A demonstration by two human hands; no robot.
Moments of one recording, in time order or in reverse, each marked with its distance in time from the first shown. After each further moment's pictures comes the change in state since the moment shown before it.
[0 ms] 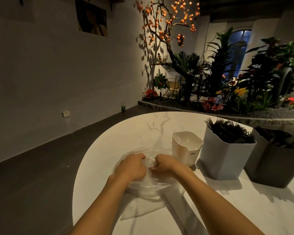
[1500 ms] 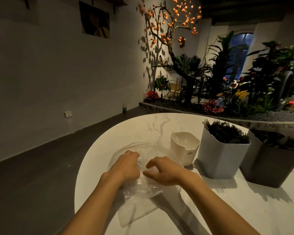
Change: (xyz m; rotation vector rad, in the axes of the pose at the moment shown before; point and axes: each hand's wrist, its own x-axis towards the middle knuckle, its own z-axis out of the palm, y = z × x) left_hand -0.036 0.005 -0.023 0.030 -0.046 -0.005; right_hand -0.042 0.007 0.005 -0.105 0.085 -0.285
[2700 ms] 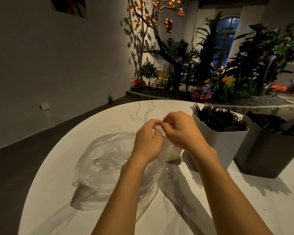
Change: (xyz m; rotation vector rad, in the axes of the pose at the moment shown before) left_hand 0.065 0.117 0.039 -0.666 0.315 0.234; right_hand 0.010 0.077 -0.069 0.088 0.660 0.209
